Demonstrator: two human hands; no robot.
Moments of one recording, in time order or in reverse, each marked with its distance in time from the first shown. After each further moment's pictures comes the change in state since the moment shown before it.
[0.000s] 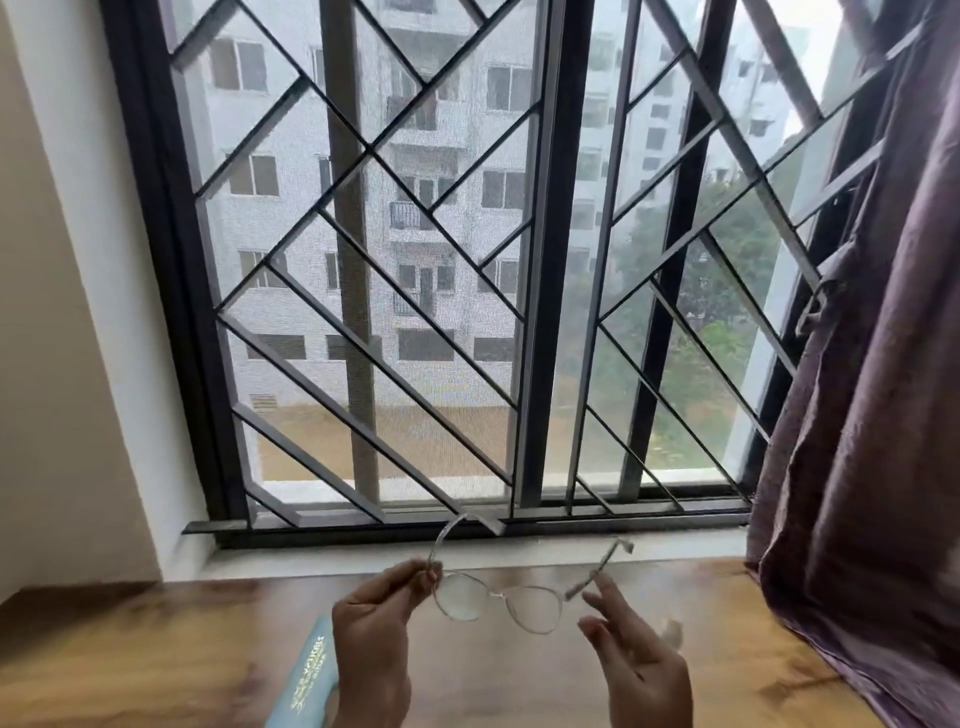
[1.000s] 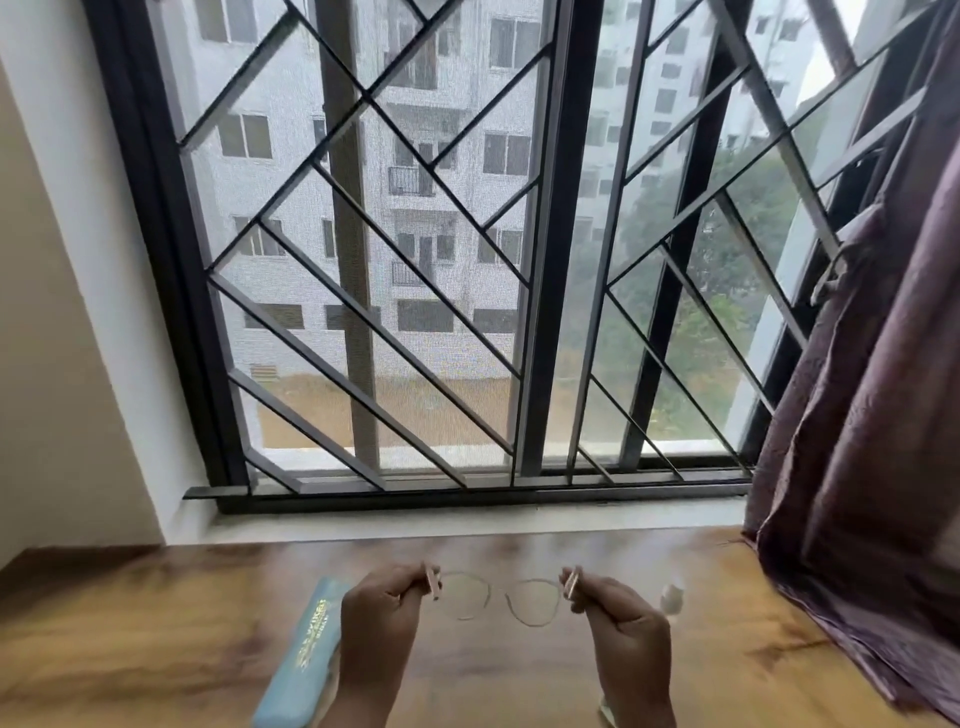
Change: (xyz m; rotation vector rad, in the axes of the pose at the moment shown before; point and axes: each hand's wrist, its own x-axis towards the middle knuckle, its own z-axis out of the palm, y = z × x) left_hand 0.017 -0.043 -0.046 0.855 -0.250 0.538; right_hand 0.013 0.052 0.012 0.094 -0.013 -0.082
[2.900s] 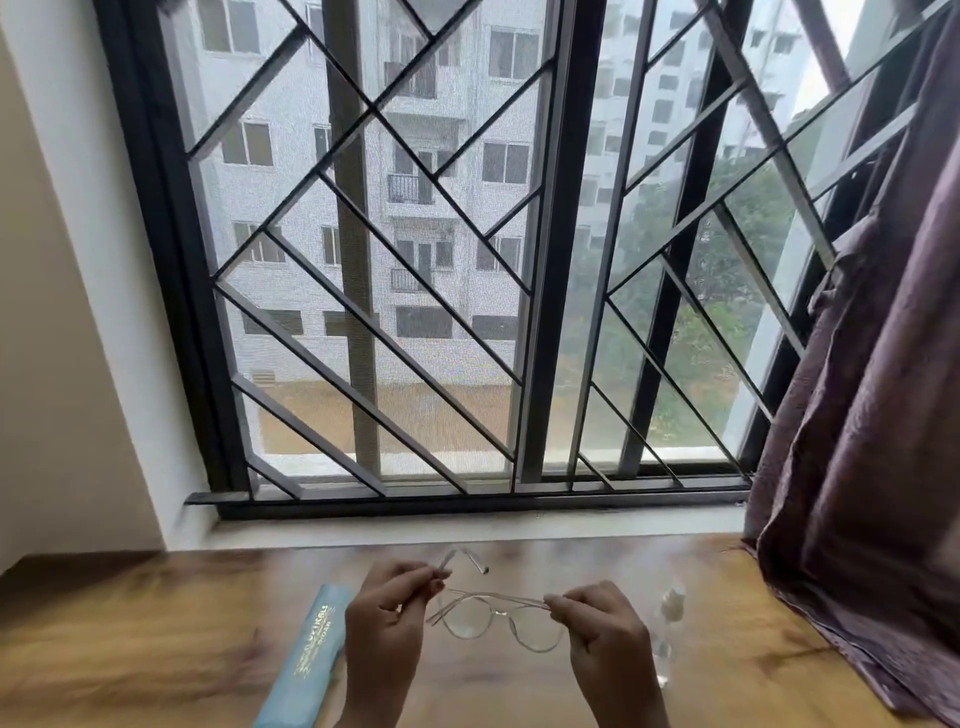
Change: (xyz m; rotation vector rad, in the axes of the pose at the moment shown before) left_hand -0.004 0.019 -0.001 -0.266 0.072 -0.048; right_hand 0.006 0.014 -0.003 -0.587 -0.214 -0.529
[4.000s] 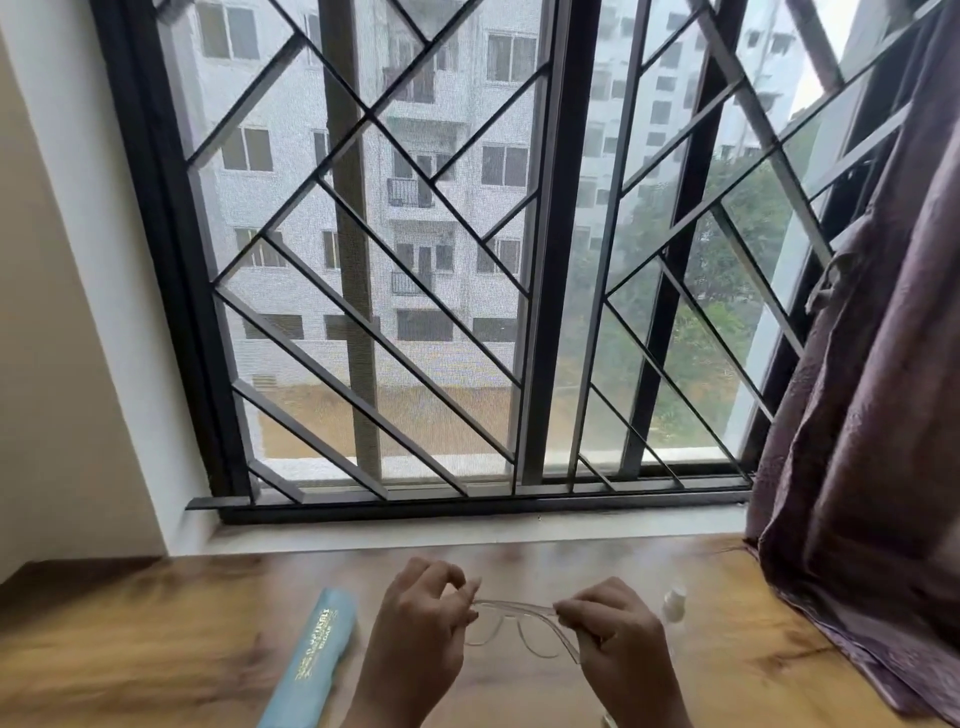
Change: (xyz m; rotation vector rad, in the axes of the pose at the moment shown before) left_hand 0.004 -0.001 0.003 0.663 -0.374 0.554; right_hand 0.009 -0.006 -0.018 0.060 -0.010 0.014
